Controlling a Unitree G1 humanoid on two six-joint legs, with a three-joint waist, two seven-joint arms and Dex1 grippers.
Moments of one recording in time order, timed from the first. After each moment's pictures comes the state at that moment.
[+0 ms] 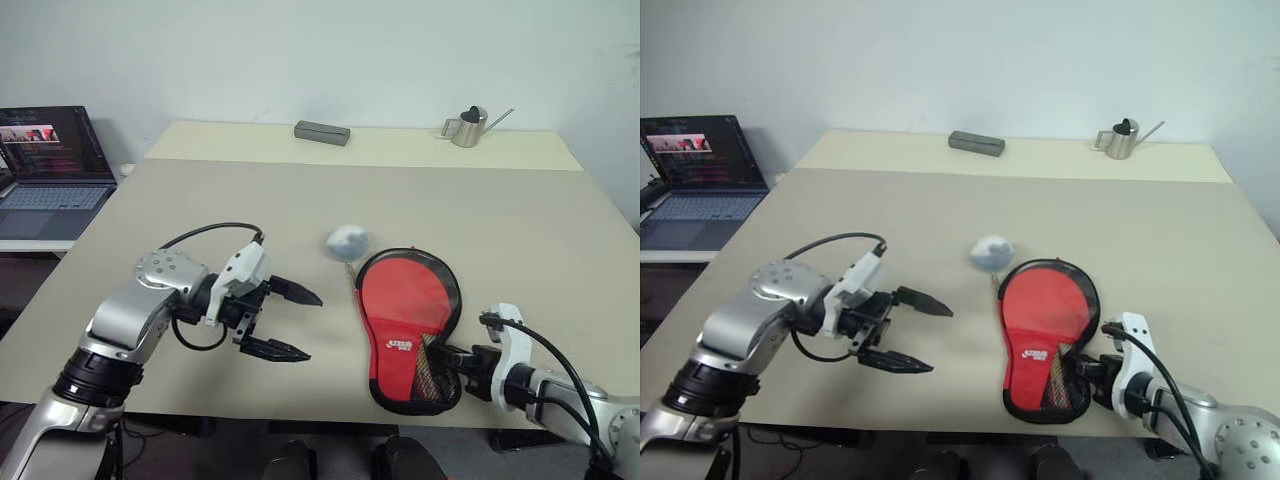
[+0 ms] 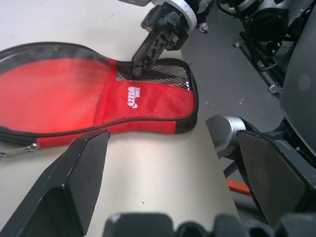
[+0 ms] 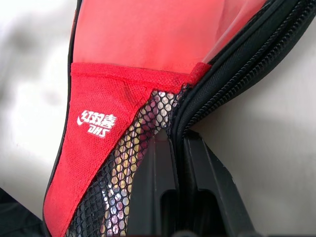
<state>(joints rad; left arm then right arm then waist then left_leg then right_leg) -0.51 0.81 -0.16 -0.12 -0.53 0.43 -1.52 0.03 -0.34 -0.46 -0.64 1.39 1.51 -0.31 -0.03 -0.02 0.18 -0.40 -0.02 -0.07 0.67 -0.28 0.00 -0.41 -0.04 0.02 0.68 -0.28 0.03</state>
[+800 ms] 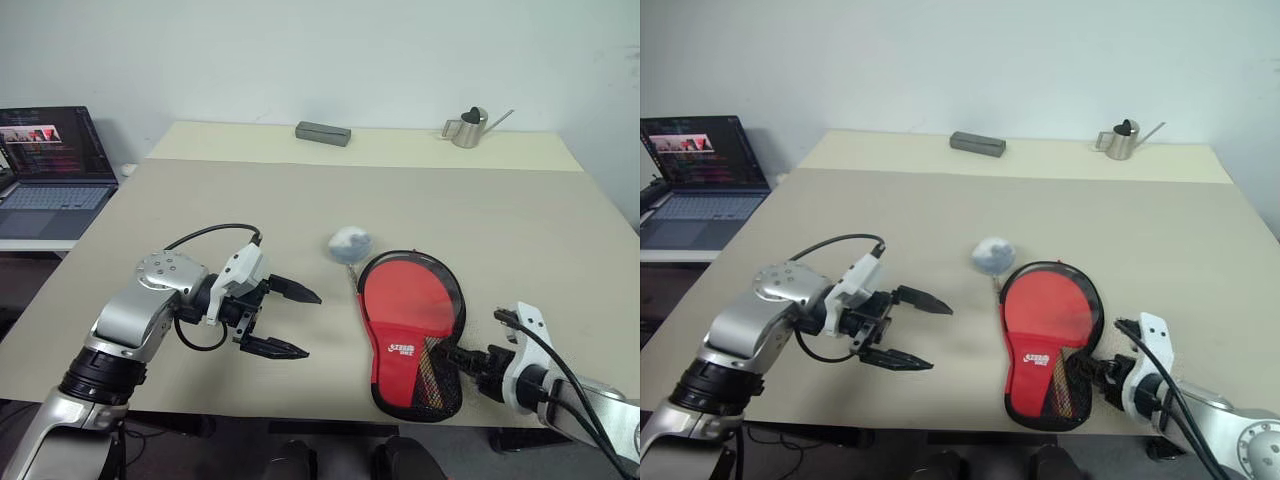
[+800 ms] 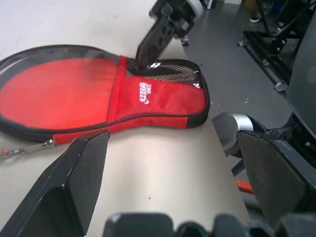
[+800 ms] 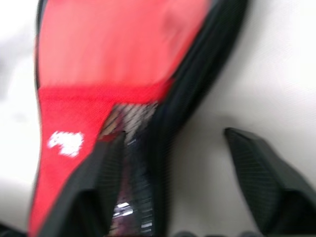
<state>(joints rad) -0.49 0.80 -0.16 -0.04 -0.51 0.33 -1.54 0.17 -0.77 -0.29 -0.60 1.72 0.97 -0.58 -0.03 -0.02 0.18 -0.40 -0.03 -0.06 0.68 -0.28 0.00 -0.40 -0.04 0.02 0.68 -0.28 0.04</state>
